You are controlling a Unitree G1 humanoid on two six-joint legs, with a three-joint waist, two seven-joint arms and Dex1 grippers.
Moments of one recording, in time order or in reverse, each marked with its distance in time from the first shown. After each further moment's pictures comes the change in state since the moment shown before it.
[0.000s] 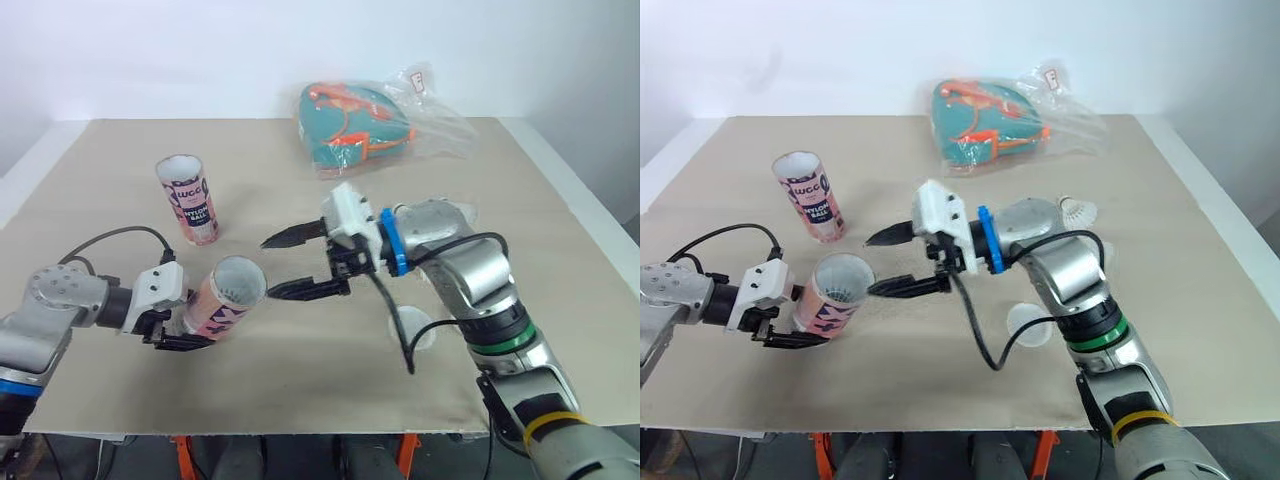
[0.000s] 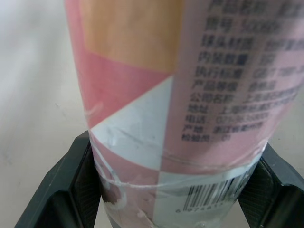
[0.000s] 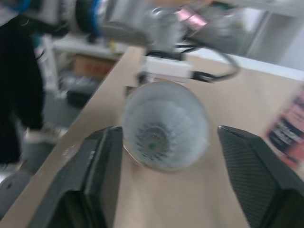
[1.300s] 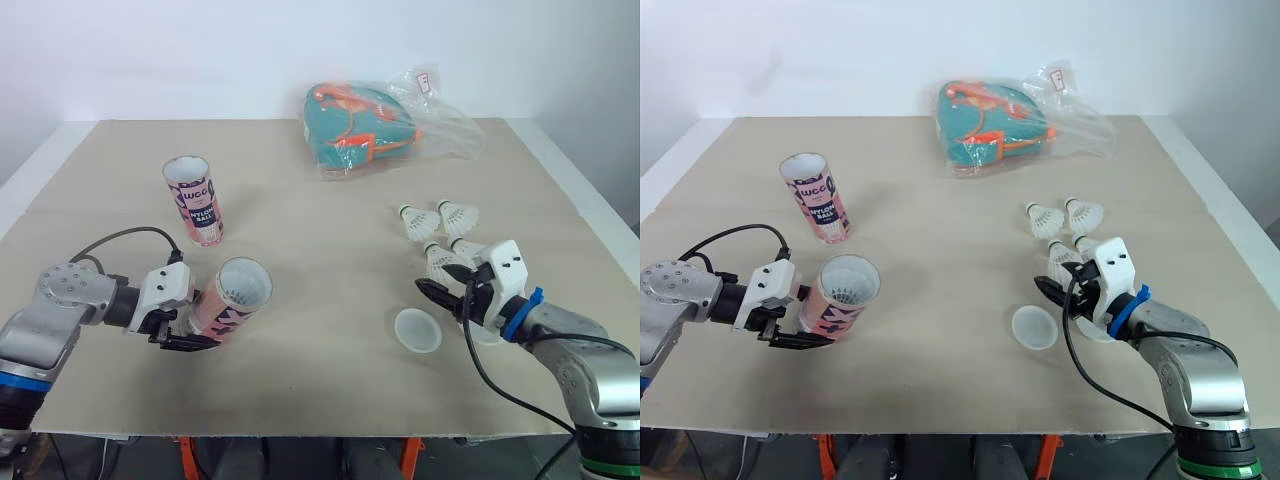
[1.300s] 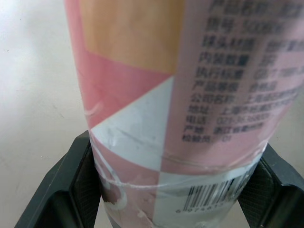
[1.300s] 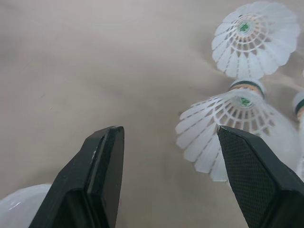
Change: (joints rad) left arm -0.039 -0.009 -0.039 0.028 0.002 -0.009 -0.020; right arm 0.596 -0.187 -0.413 -0.134 0.019 0.194 -0.577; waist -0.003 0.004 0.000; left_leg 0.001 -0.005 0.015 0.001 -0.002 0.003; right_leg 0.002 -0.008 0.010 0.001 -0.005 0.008
